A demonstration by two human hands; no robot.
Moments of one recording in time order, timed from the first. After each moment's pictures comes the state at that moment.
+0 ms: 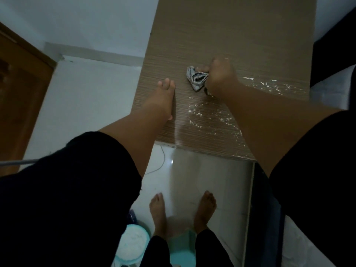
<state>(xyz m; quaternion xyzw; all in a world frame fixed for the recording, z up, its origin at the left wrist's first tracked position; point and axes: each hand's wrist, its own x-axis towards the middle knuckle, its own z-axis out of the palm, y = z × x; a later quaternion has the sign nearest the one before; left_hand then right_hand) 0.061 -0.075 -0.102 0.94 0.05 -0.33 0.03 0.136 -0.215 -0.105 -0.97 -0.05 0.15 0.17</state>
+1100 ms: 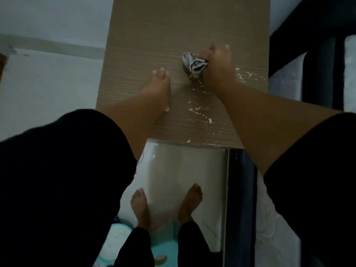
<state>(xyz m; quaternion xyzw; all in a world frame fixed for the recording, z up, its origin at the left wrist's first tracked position) 0.075 -0.135 -0.102 0.94 -0.01 -0.33 0.07 0.130 -0.283 -0.104 -0.98 -0.04 0.07 0.17</state>
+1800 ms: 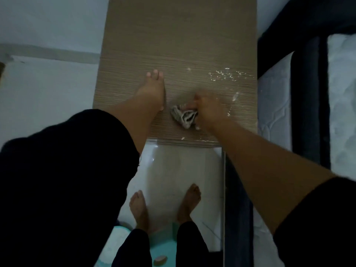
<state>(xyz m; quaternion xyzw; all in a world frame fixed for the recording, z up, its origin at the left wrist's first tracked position) 0.073 -0.141 -0.102 0.94 0.01 -0.33 0.07 0.039 -0.302 -0.096 -0.95 -0.13 0.26 0.13</state>
